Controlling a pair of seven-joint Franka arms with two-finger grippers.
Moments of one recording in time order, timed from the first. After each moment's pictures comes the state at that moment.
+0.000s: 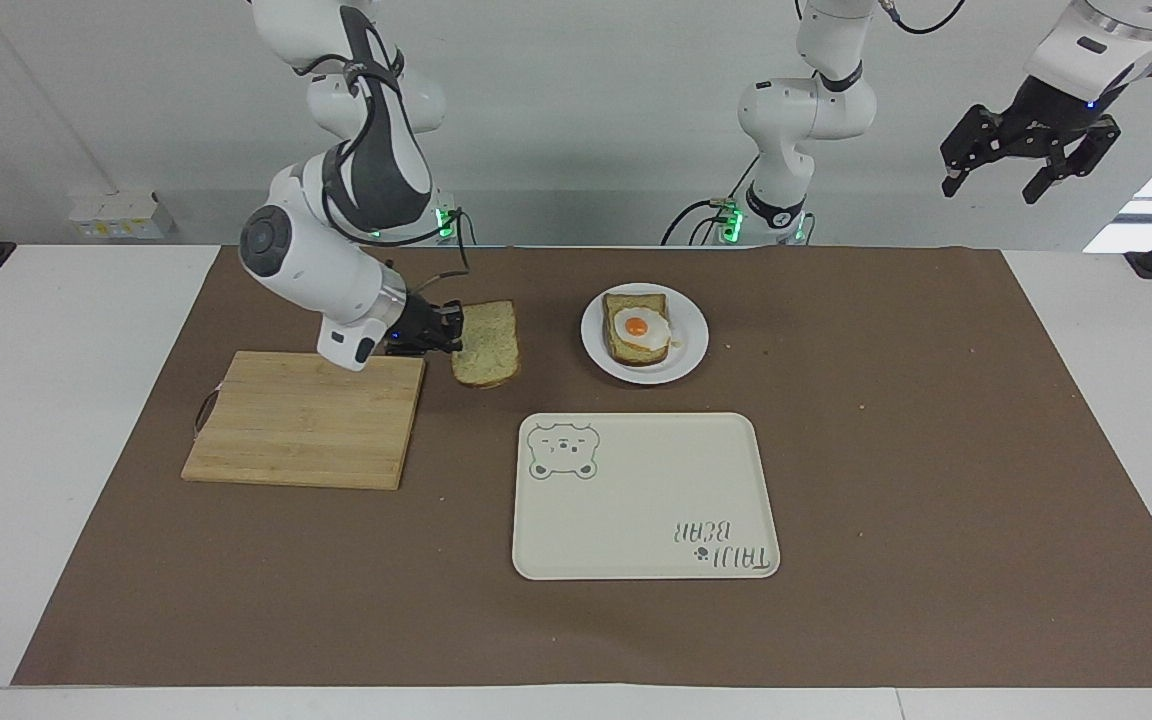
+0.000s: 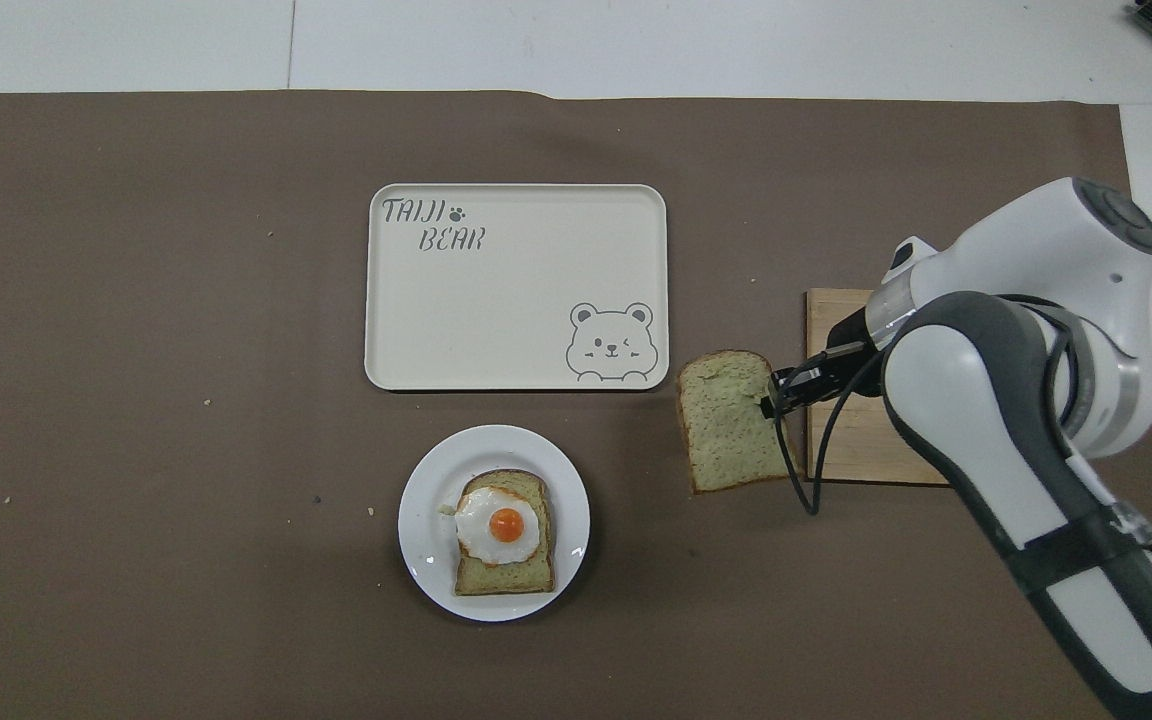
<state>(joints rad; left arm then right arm) -0.07 -0.03 0.06 -1.35 -0.01 1.28 0.14 0.04 0.16 0.17 -1.89 0.42 1.83 -0.16</state>
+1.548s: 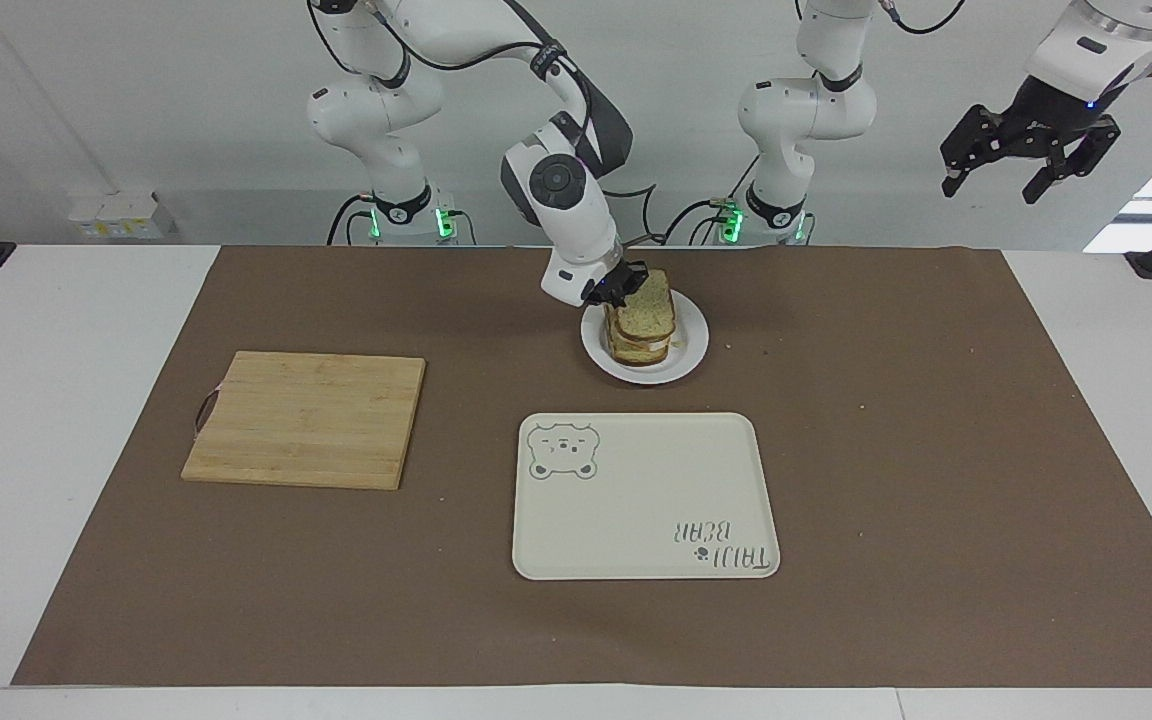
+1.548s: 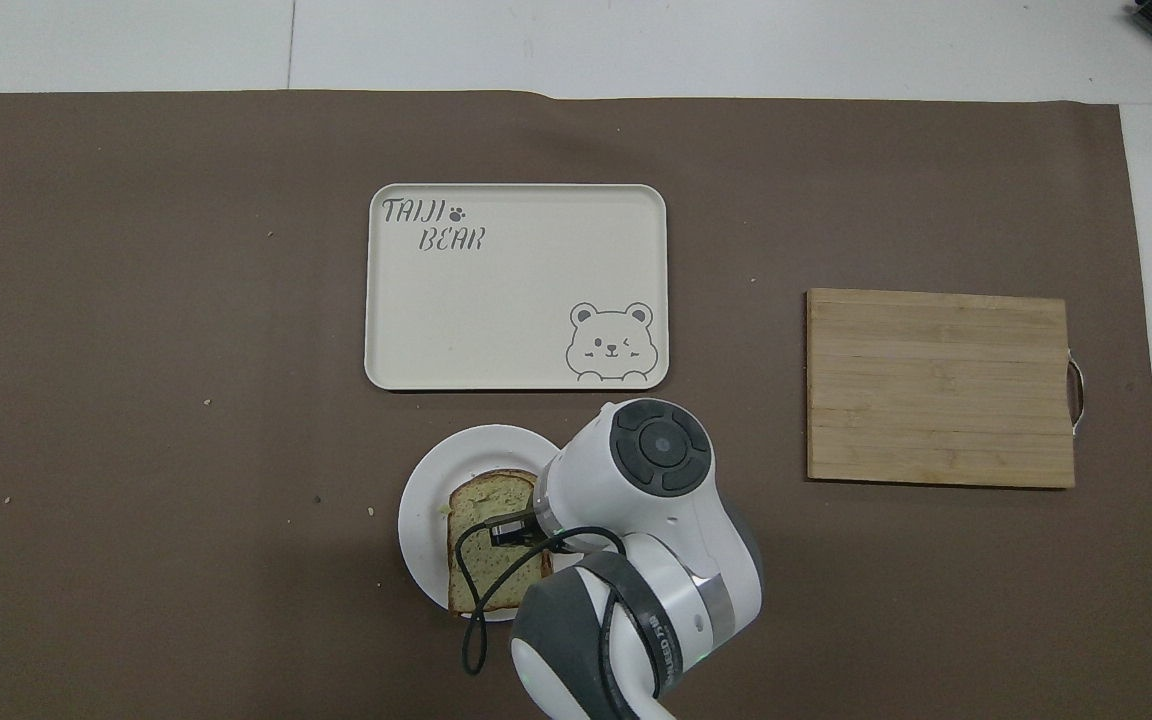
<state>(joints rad) -0.07 -0.03 0.06 -1.35 -0.01 1.28 0.14 0.54 0.18 0.18 -2.04 0.42 2.18 0.31</state>
